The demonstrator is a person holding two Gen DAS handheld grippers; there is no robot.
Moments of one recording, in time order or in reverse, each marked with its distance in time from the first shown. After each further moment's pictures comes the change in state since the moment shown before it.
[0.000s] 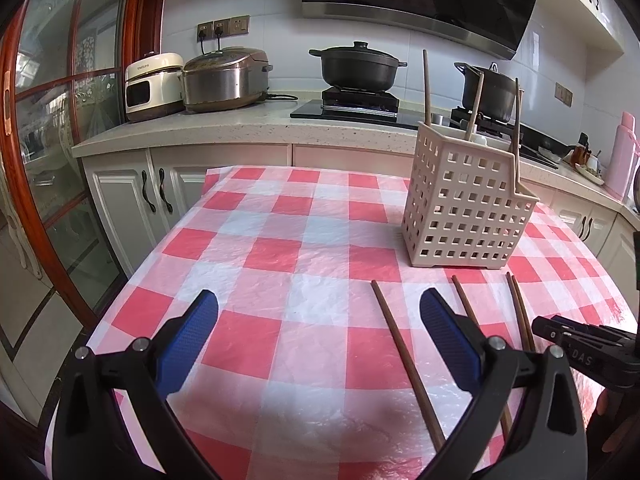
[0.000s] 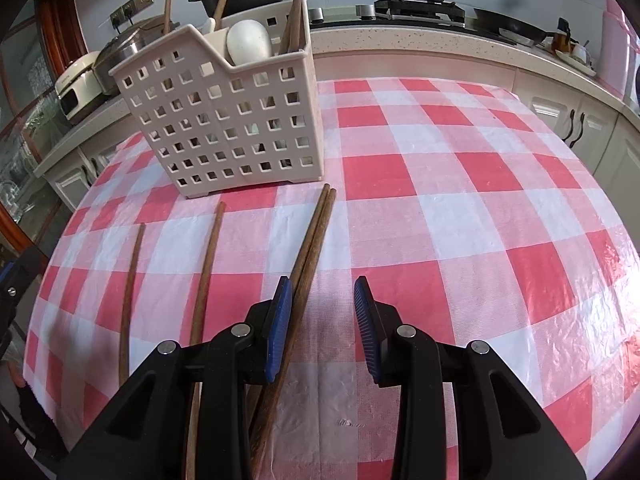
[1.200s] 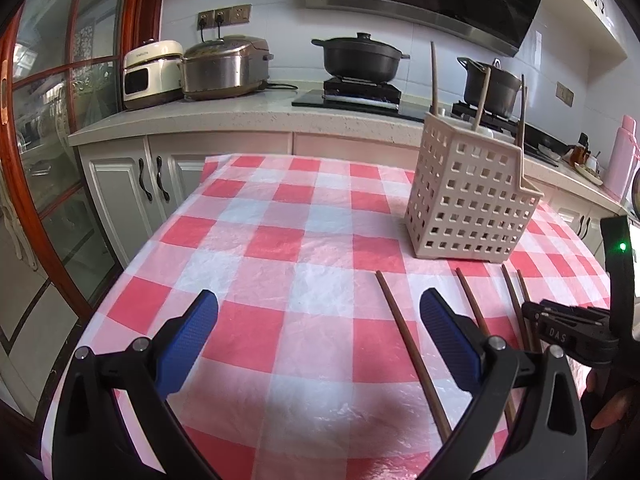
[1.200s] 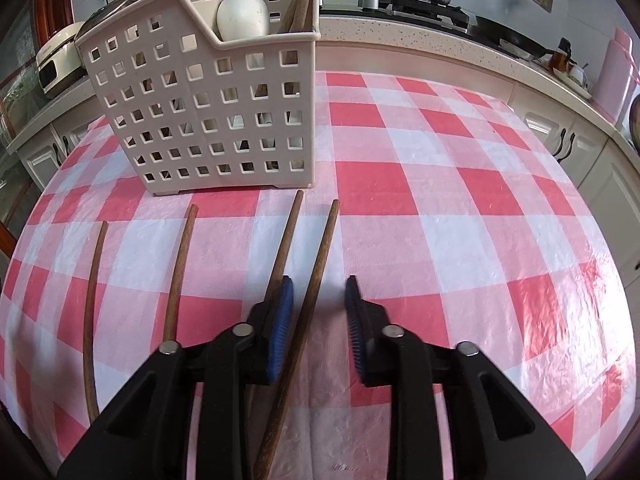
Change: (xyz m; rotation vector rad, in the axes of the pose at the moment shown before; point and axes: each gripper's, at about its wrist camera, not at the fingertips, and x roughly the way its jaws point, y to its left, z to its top) left arm 0.007 0.005 -0.005 -0.014 0.045 -0.019; right arm 0.027 0.012 0.017 -0.075 0.037 -0.120
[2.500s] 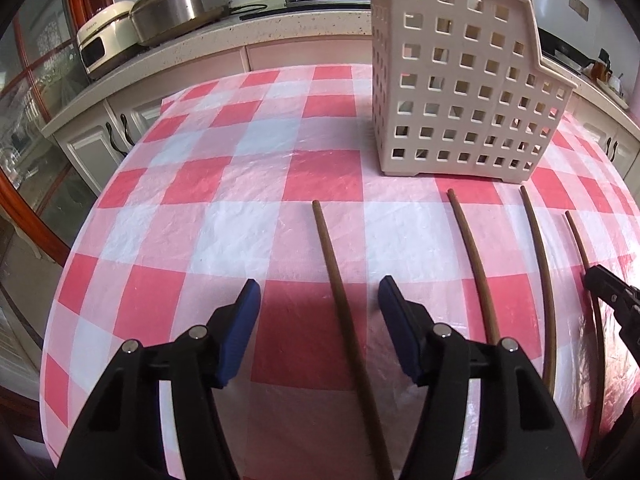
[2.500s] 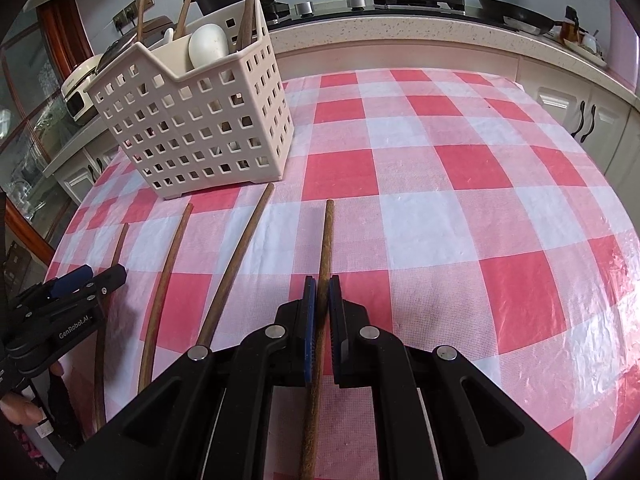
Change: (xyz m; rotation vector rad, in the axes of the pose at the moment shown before) left arm 0.082 -0.070 -0.009 0.114 0.320 0.082; right arm -0.011 -0.058 -0.016 0.070 -0.021 0.193
